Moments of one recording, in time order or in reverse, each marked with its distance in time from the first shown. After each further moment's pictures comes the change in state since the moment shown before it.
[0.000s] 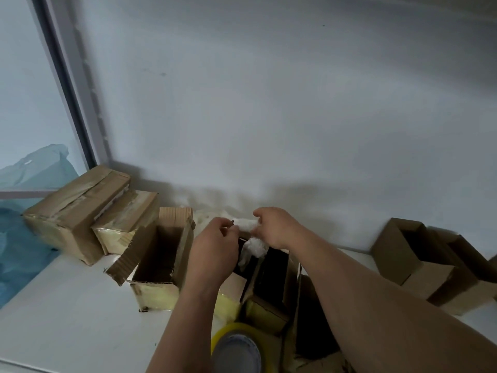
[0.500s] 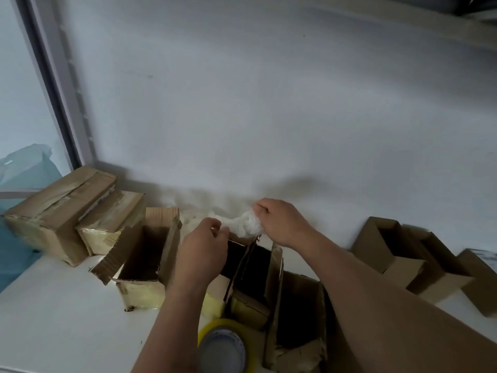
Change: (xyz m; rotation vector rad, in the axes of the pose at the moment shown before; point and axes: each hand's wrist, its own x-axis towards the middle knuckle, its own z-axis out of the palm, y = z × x) left_hand -0.007 0.006 0.001 0.091 -0.042 0.040; right_hand -0.042 0.013 -0.030 0.243 0.198 -0.055
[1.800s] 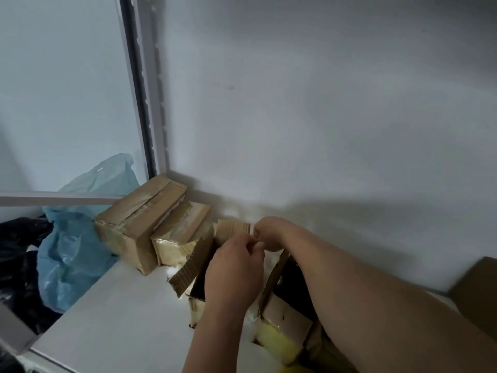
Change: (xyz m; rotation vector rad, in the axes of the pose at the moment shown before) left_hand 0.032 -0.047 -0.055 0.173 0.166 0.074; right_hand 0.133 -0.080 0.122 -0.623 -0.523 -0.122
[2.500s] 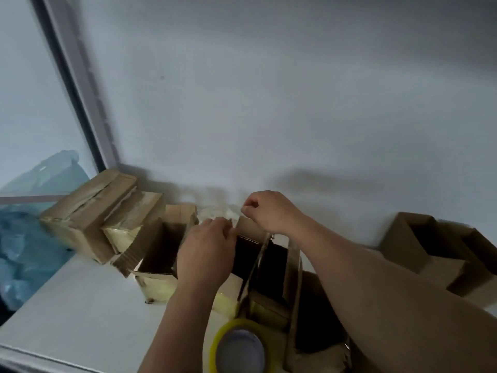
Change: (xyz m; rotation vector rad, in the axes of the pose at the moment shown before) left_hand -0.038 0.051 0.031 0.242 -0.022 0.144; right_hand -0.122 0.081 0.011 0.531 0.421 0.005
